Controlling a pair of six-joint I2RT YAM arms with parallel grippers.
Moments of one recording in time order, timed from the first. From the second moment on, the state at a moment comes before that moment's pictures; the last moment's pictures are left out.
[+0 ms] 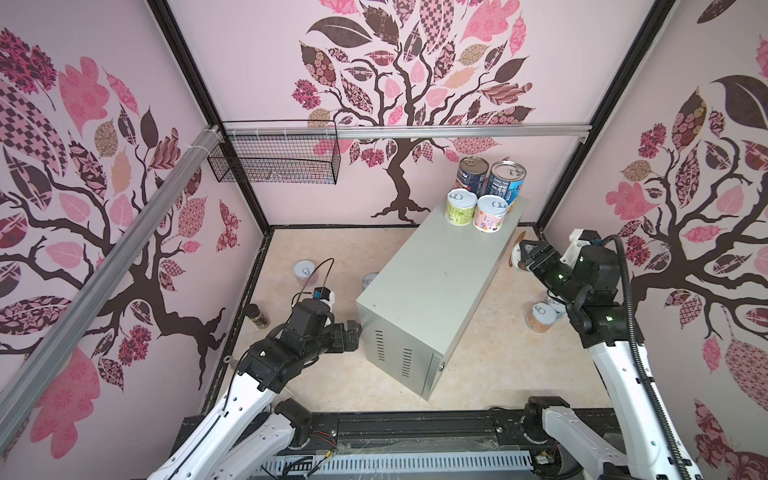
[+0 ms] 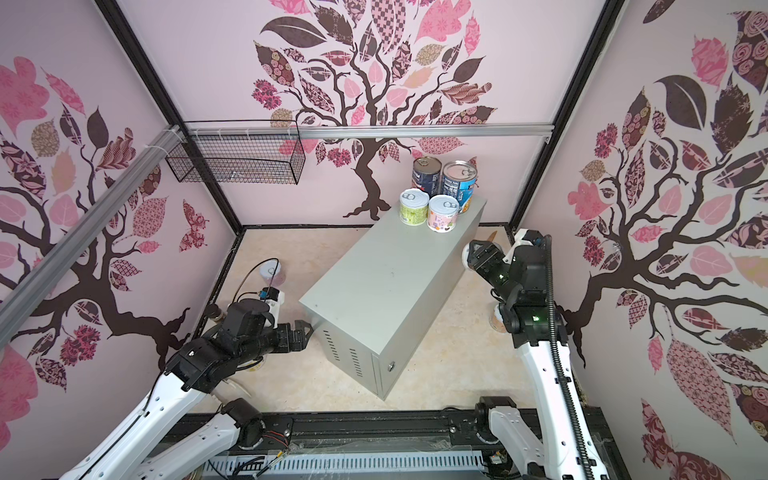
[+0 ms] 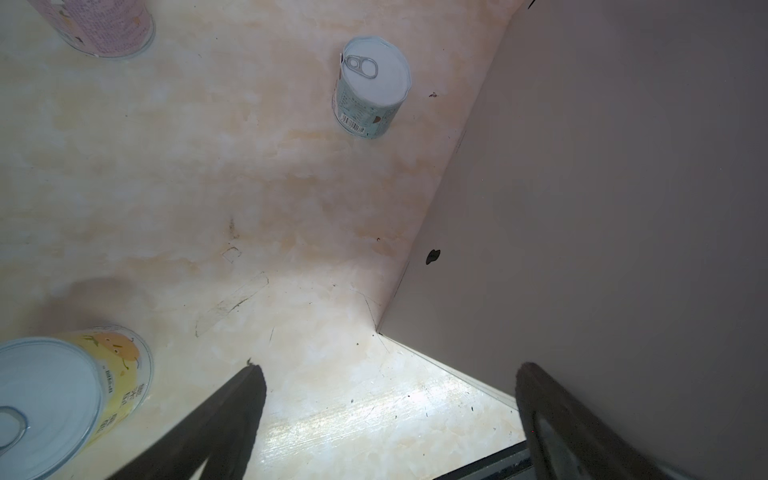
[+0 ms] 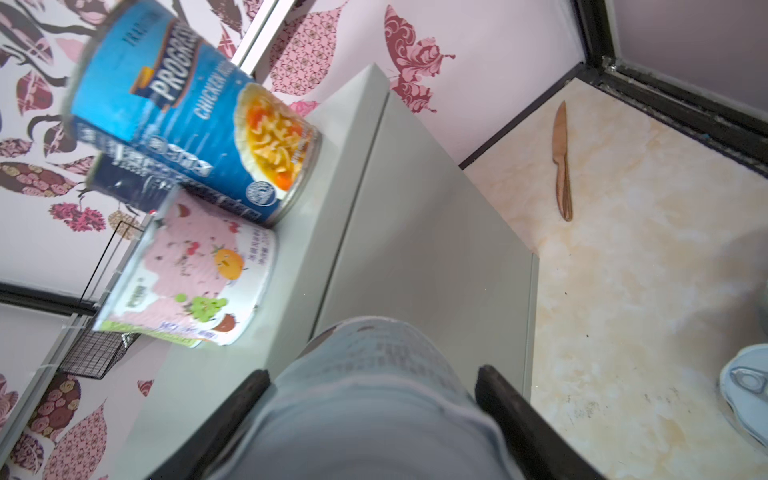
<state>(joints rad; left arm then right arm) -0.57 0.76 0.84 -0.89 -0.03 -0.50 0.00 0.92 1.11 -0.48 -0.15 0.75</state>
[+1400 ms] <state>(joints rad) -0.58 0.76 1.05 -0.91 -0.26 -0.40 0.34 1.33 1.94 -1.02 -0.16 0.34</state>
